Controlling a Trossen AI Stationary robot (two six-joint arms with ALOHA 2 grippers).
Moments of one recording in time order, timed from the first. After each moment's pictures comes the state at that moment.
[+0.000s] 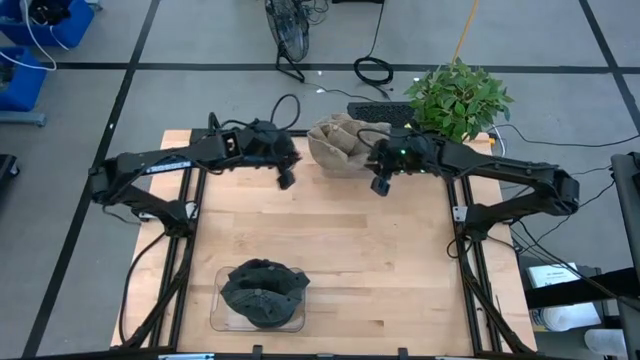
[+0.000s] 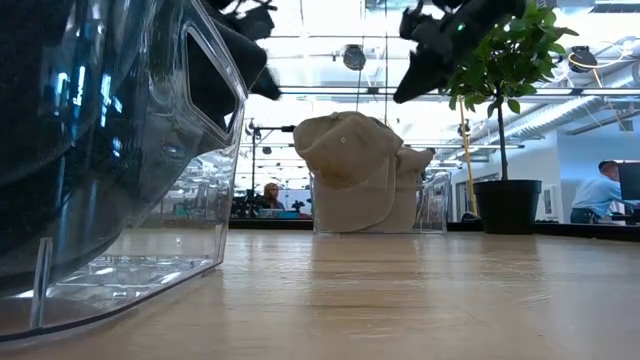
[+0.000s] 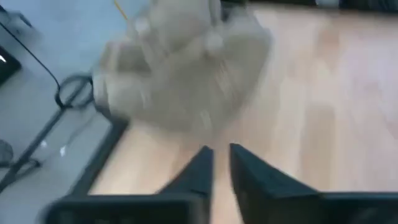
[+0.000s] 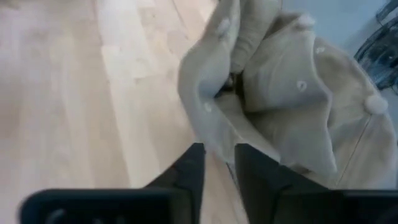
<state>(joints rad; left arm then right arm) 0.35 1.35 1.12 -0.39 -0.06 0.08 -0.34 1.23 1.04 -0.49 0.07 -0.05</state>
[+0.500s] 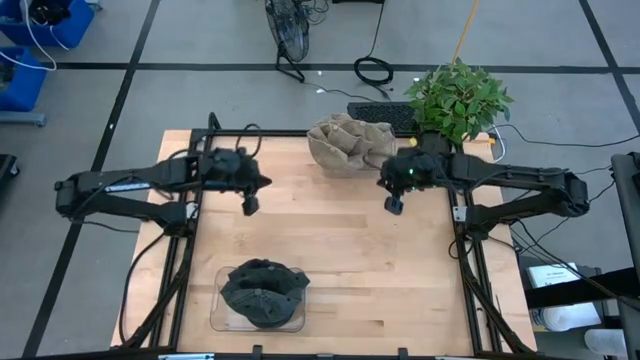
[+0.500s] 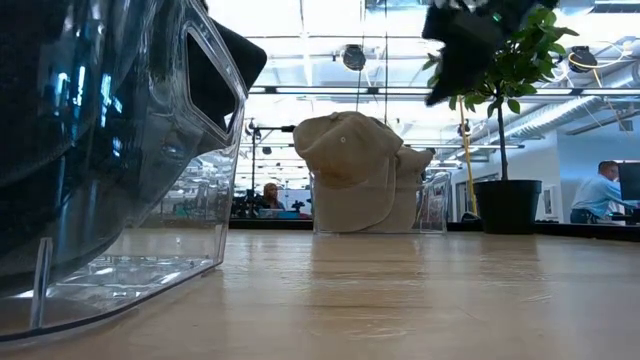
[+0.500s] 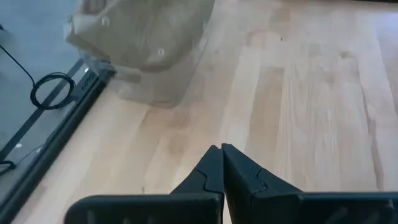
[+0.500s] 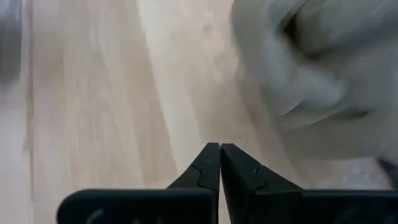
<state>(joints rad) 0.21 0.96 0.82 -0.47 -0.08 0.01 -0.22 1.13 0.97 -0.65 0.08 0.02</state>
